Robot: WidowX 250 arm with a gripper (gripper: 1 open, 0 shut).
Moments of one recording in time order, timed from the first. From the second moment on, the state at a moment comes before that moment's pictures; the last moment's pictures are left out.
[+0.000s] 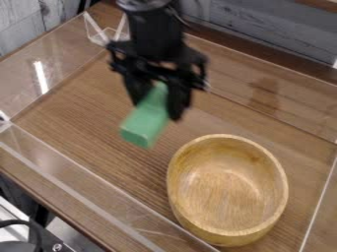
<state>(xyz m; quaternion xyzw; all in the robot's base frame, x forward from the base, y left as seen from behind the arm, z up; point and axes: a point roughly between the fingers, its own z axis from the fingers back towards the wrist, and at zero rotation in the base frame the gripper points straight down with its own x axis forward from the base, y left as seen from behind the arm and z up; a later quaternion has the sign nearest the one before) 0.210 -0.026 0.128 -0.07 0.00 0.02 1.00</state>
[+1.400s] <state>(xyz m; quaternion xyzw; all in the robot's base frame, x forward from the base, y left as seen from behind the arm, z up) 0.197 -0.035 0.131 -0.06 -0.03 0.01 1.00</state>
